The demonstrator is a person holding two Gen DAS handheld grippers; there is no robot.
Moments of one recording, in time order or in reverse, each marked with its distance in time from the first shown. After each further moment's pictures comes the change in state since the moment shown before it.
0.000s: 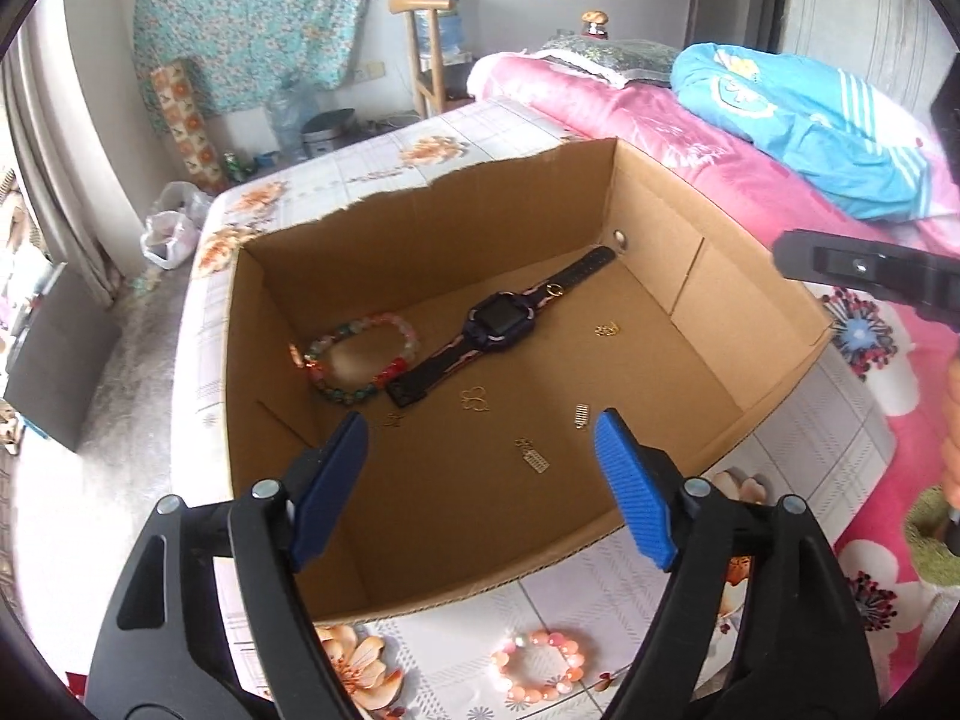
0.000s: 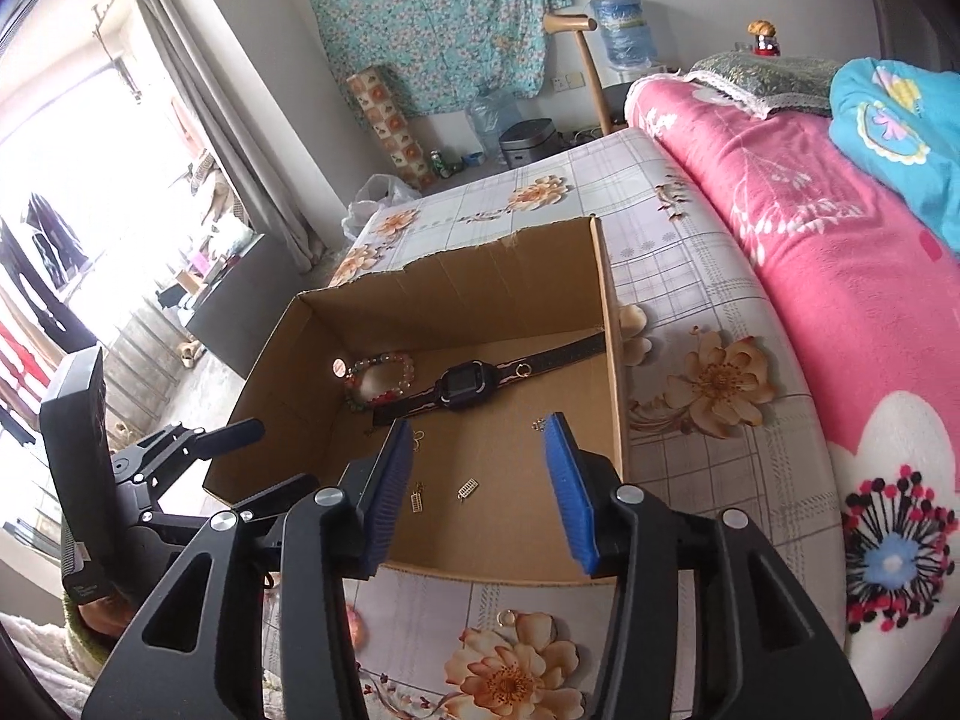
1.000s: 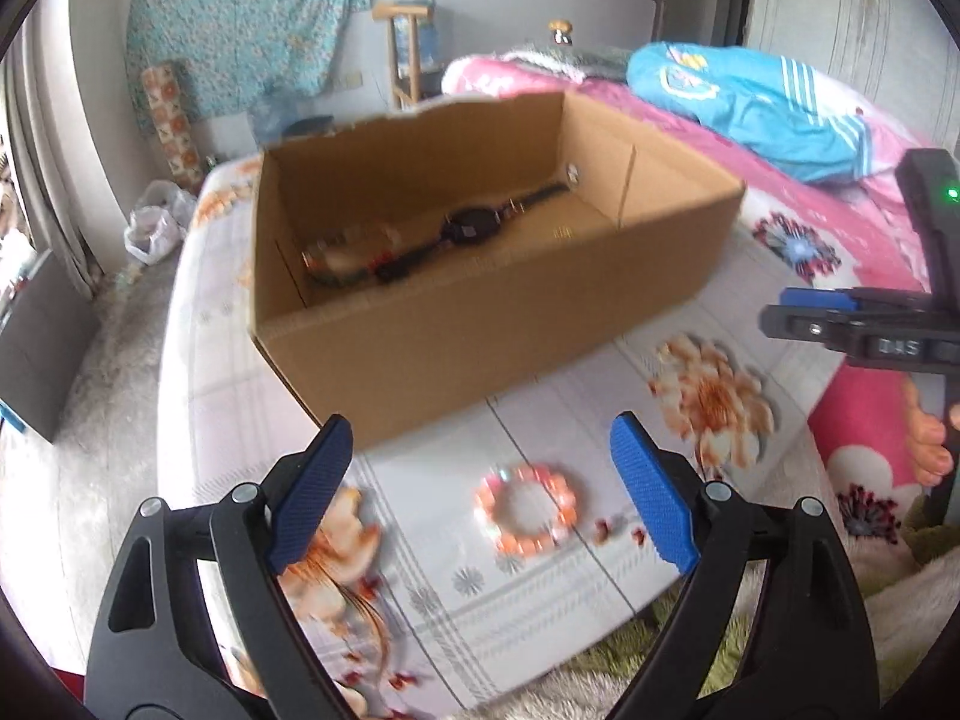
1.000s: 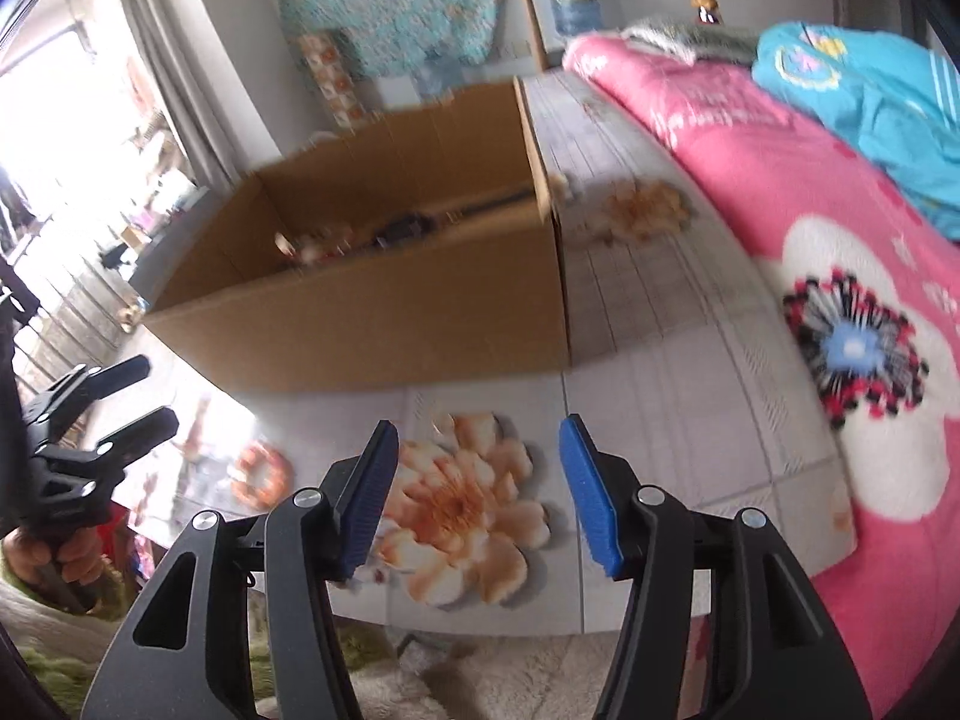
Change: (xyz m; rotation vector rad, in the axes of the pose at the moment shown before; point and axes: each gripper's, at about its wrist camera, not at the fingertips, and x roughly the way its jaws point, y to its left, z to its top) left arm -0.034 0.003 -0.113 0.014 -0.027 -0.110; right arm 0.000 -0.007 -0.124 0.014 0.112 -0.190
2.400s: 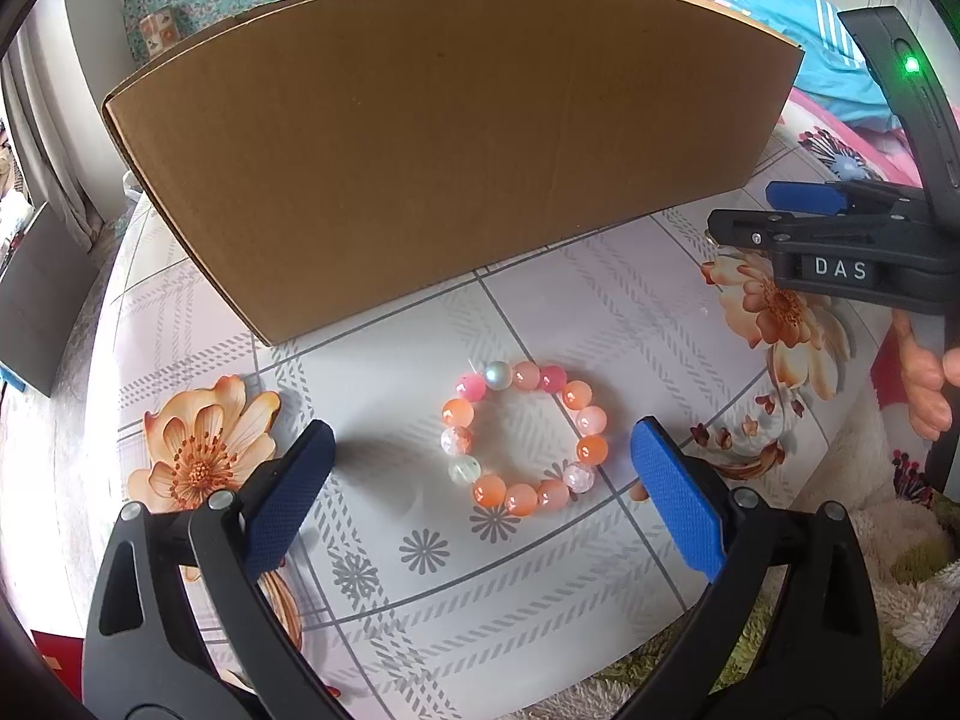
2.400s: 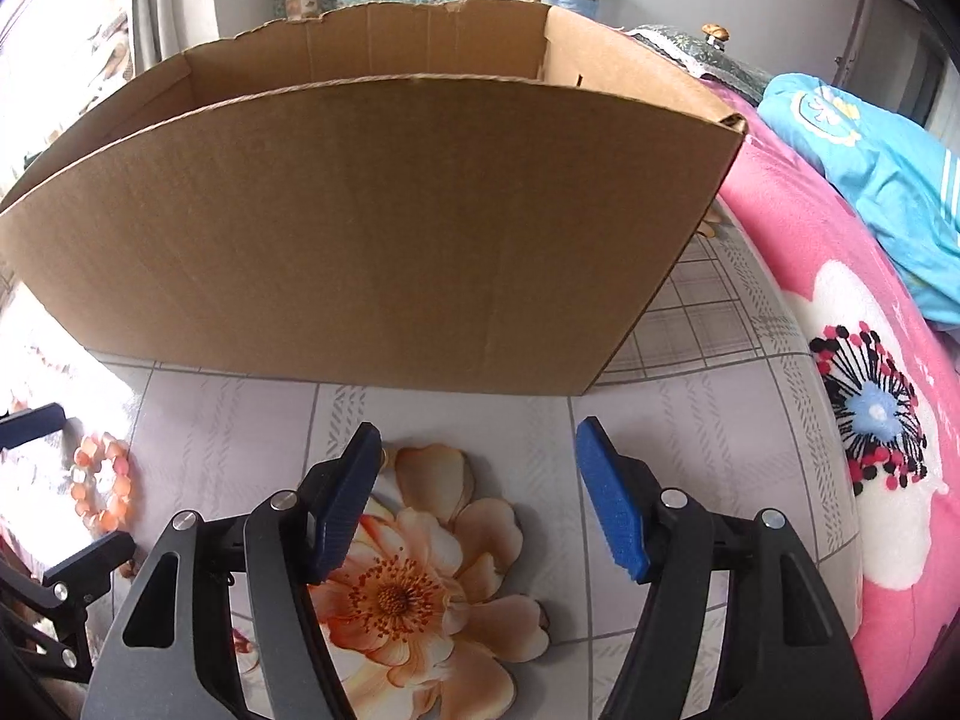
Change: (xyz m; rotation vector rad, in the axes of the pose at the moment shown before) left arm 0.066 -0.013 -0.039 -0.026 0.123 0.043; right arm 0.068 0.046 0.009 -0.166 0.011 -0.241
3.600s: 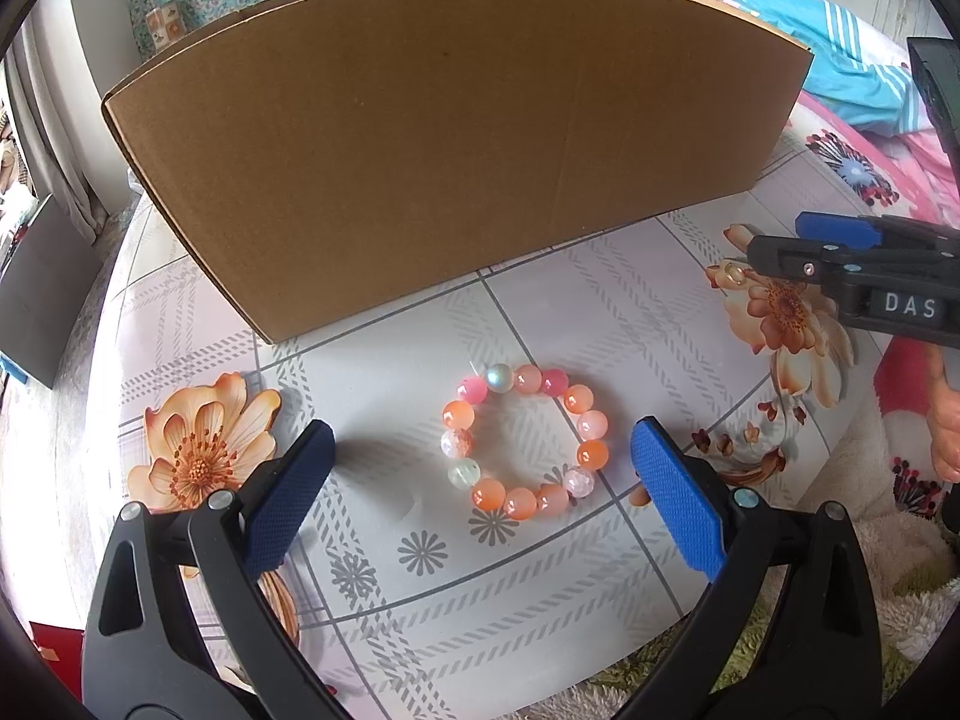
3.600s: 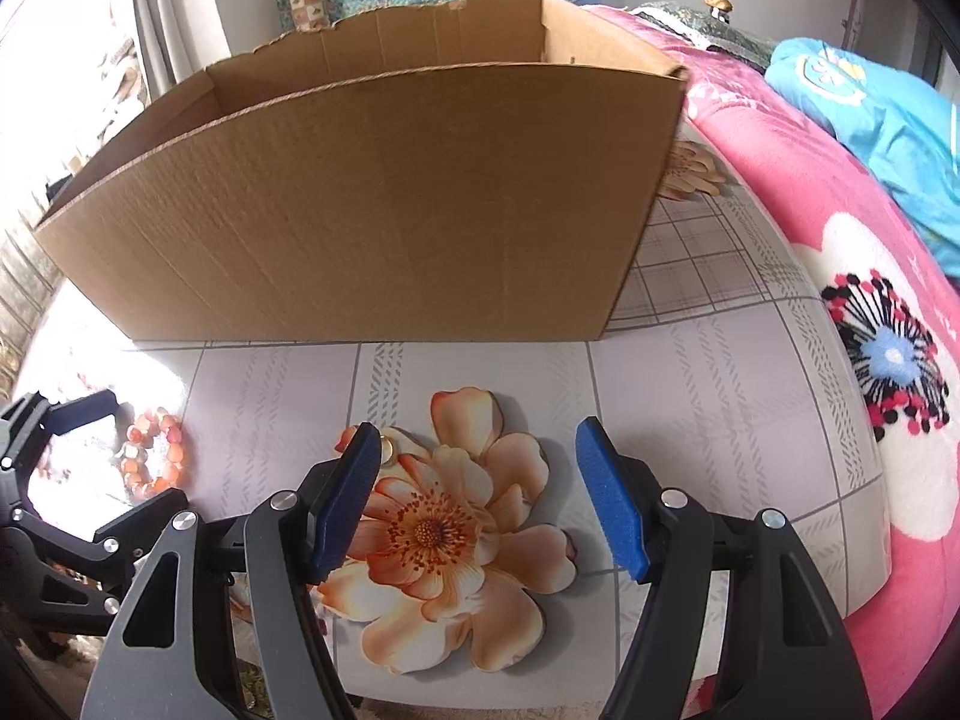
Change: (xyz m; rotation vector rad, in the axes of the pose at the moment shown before) left arm 0.003 0.000 0.004 -0.022 0.005 0.014; right arm -0.022 -0.011 -0.024 0.079 0.017 0.107
